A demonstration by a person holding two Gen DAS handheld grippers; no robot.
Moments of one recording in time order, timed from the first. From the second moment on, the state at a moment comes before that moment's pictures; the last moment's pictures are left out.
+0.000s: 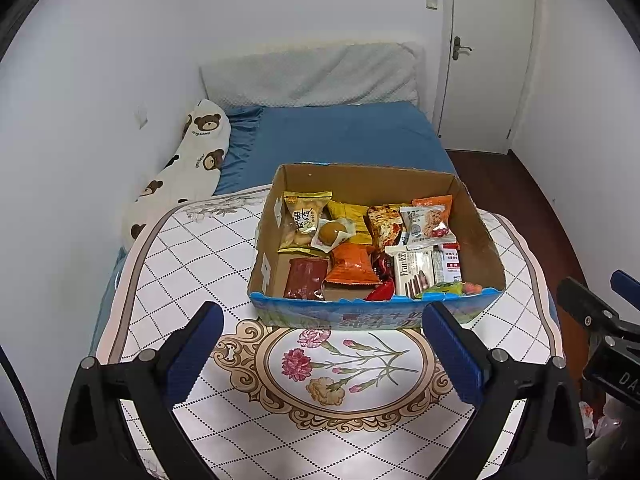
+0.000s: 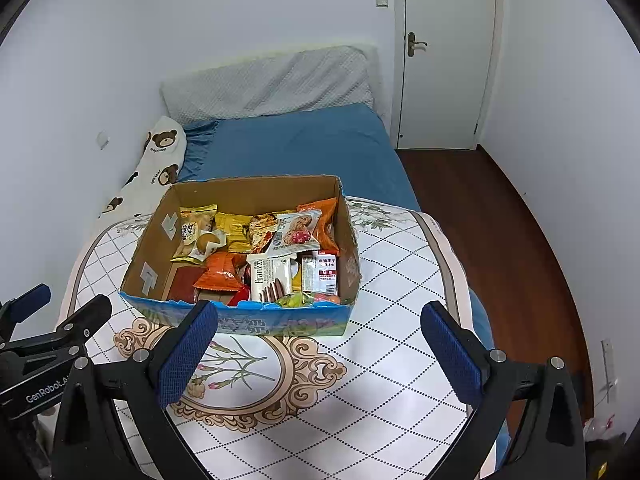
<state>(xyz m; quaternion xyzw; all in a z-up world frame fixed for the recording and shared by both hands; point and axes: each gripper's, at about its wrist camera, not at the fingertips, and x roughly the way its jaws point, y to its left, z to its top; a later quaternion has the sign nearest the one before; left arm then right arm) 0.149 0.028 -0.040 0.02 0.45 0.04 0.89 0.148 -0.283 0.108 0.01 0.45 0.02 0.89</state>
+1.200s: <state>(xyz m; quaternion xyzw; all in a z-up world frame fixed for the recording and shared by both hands) 0.145 0.025 -0.028 0.02 0.44 0.03 0.90 0.142 -0.282 0.122 0.00 0.43 0.01 0.90</state>
